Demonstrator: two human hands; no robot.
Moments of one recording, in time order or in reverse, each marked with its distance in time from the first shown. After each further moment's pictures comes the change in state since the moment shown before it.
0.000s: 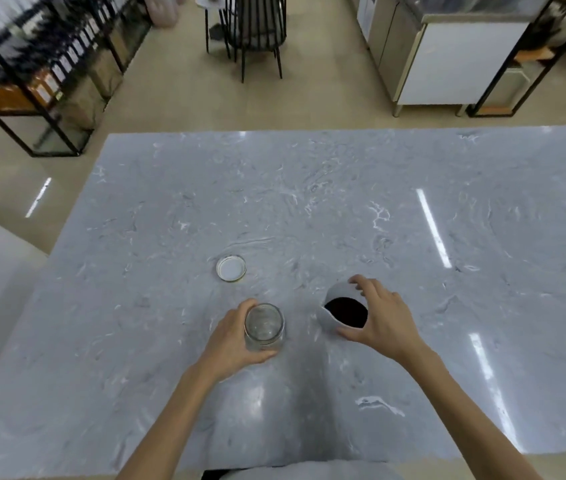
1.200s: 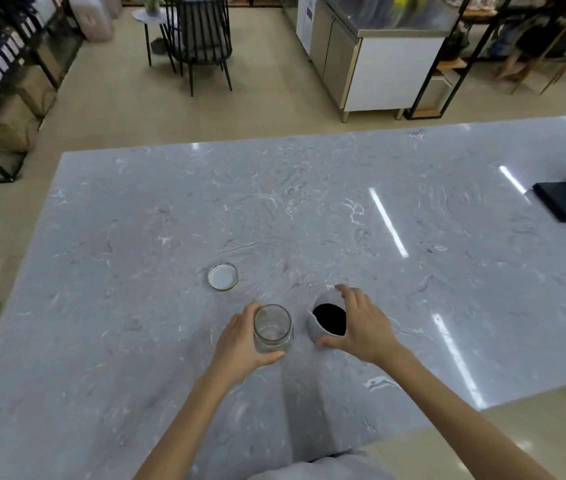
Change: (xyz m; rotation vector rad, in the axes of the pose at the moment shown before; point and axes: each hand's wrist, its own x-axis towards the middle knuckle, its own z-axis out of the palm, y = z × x) left_hand 0.007 -0.013 -0.002 0.035 -0.050 0.052; right_hand -0.012 -0.032 0.049 -0.100 -0.023 0.214
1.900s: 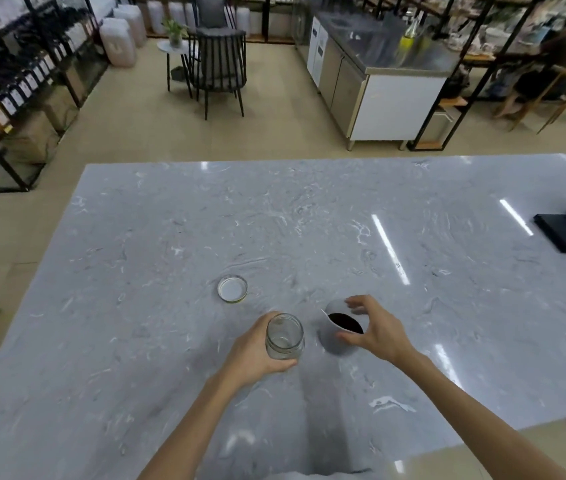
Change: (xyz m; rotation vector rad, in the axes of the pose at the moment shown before) left_hand 0.008 0.007 -0.002 -0.160 -0.073 0.013; right_hand 0.011 0.019 -0.018 0.258 0.051 0.028
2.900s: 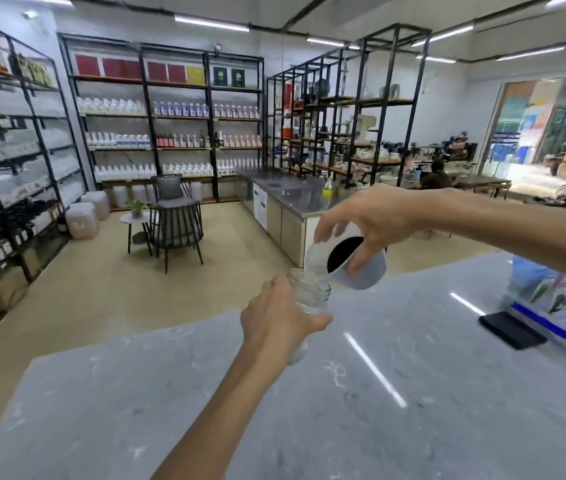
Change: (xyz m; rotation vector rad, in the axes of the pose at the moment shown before) left_hand 0.095 0.324 -0.160 0.401 0.364 0.208; right_hand 0.073 -0.264 -0.379 -0.827 0.022 -0.579
